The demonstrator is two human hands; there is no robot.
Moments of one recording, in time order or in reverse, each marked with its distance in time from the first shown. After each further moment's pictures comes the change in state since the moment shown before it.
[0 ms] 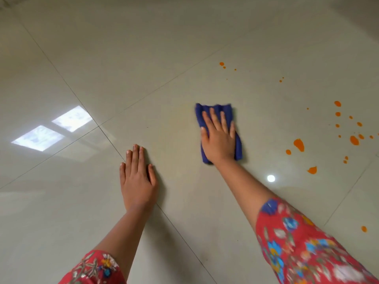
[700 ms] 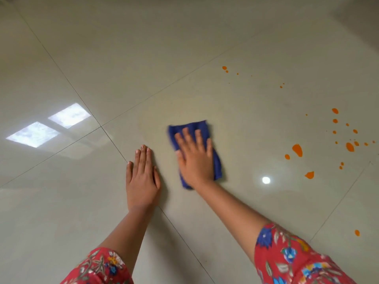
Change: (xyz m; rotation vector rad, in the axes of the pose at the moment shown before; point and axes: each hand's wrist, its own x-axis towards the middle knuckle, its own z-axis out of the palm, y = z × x) left_hand 0.002 -0.001 0.002 0.038 -0.060 0.093; right_hand -0.055 -0.056 0.013 0.029 -0.009 -0.159
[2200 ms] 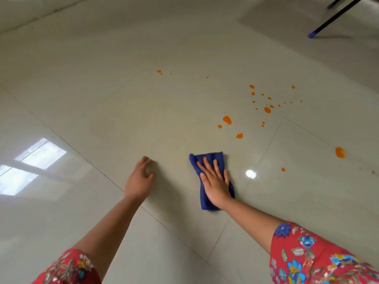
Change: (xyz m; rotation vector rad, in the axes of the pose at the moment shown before) left_hand -0.072 0.090 -0.012 -0.415 -0.384 0.022; right_hand -0.190 0.143 -0.072 0.429 -0.288 0.459
